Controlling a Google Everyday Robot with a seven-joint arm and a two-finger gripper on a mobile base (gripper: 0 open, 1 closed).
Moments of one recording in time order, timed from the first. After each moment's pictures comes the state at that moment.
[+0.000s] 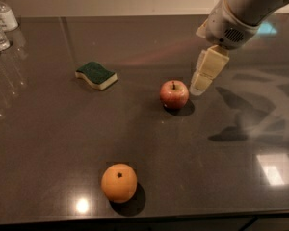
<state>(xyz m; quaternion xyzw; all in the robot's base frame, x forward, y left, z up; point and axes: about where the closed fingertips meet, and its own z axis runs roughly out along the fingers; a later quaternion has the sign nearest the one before) 0.553 -0.131 0.952 -0.62 0.75 0.03 0.23</state>
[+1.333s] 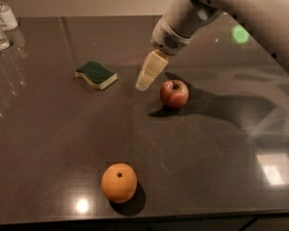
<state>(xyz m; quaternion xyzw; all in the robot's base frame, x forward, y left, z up) 0.618 -0.015 0.904 -0.61 0.74 0.11 0.26</state>
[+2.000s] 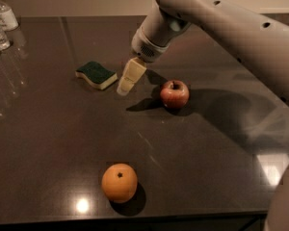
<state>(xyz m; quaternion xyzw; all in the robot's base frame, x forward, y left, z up) 0.636 0.037 0.873 -0.61 0.74 0.12 0.26</state>
